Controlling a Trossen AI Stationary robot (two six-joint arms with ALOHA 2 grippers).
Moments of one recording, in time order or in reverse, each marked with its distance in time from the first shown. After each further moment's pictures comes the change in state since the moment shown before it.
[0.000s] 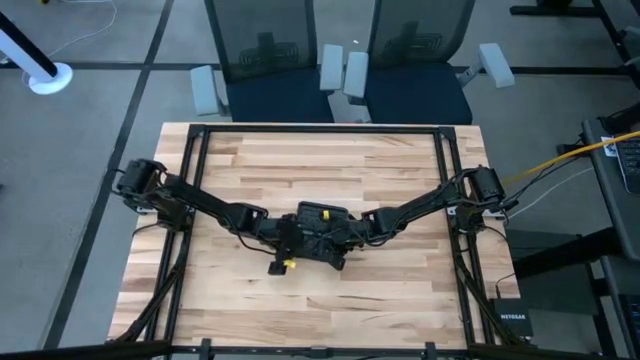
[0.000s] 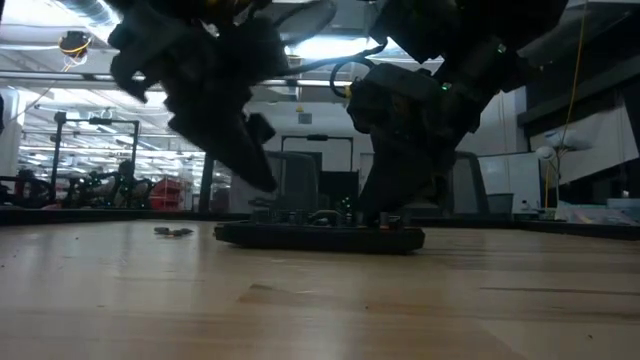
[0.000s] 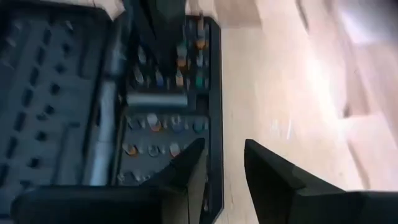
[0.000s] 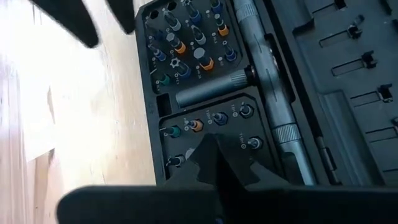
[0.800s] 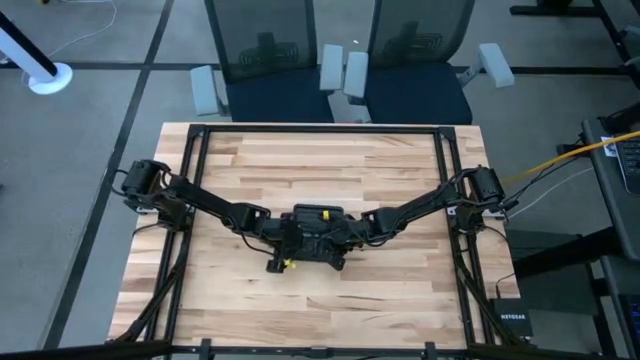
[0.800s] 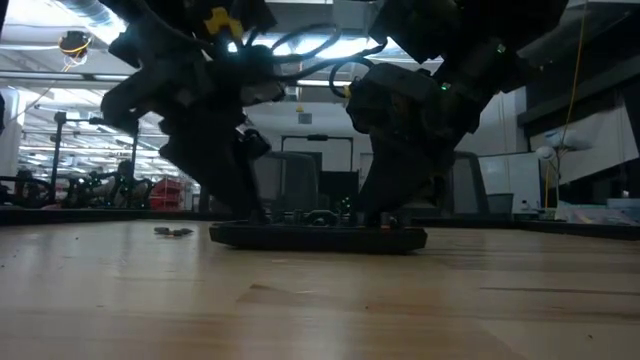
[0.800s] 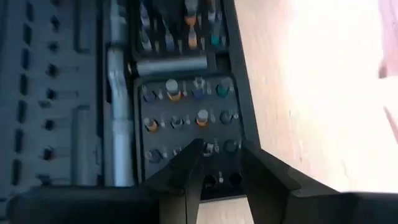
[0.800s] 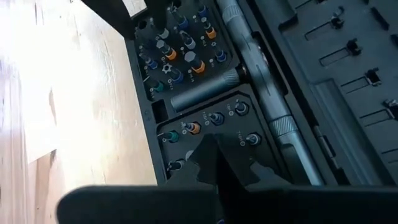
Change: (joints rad) left arm 0.007 0.024 0.000 -0.065 -0.022 0.069; right arm 0.000 0.001 0.000 0.008 0.009 0.000
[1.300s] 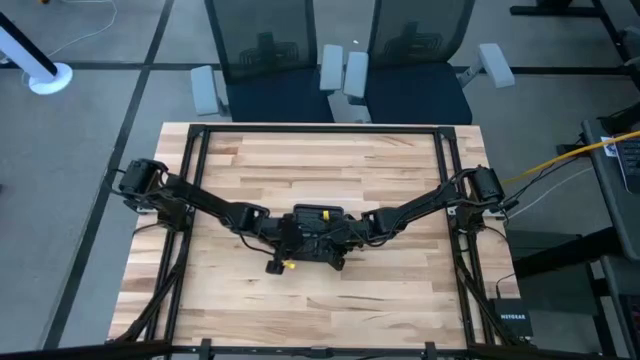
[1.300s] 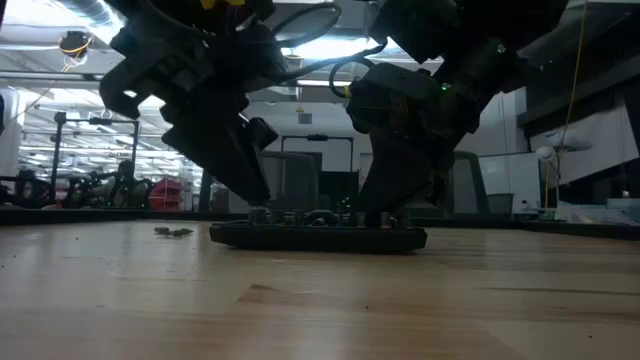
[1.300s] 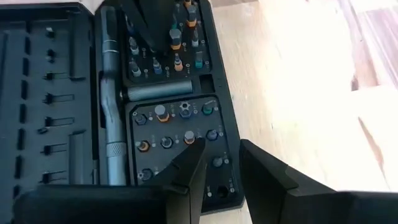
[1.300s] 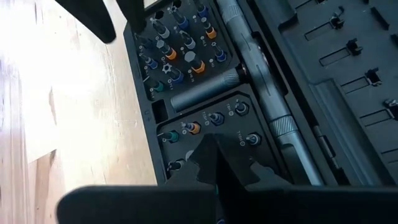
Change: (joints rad) left arm 0.001 -0.002 0.002 0.037 0.051 0.033; right arm 0.000 0.000 0.000 0.000 0.001 0.000
